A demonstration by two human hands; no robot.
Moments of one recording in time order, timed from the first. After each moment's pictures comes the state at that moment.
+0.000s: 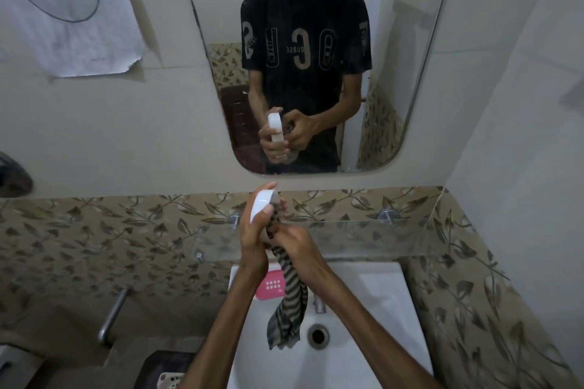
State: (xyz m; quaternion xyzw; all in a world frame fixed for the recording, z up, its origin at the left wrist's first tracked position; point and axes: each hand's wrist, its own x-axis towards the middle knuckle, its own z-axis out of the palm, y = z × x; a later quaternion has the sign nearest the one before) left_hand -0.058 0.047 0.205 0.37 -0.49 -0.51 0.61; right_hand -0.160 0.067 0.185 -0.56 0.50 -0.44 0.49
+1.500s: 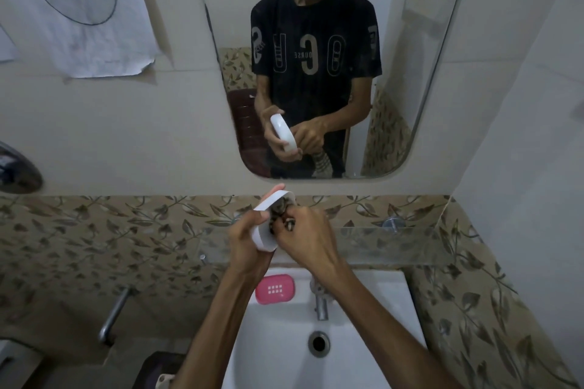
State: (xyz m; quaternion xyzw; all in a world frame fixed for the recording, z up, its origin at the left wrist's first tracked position) left_hand -0.050 0.048 0.228 0.27 -0.34 -0.71 0.56; right_hand -0.167 0.045 0.224 -0.66 0.63 -0.34 0.20
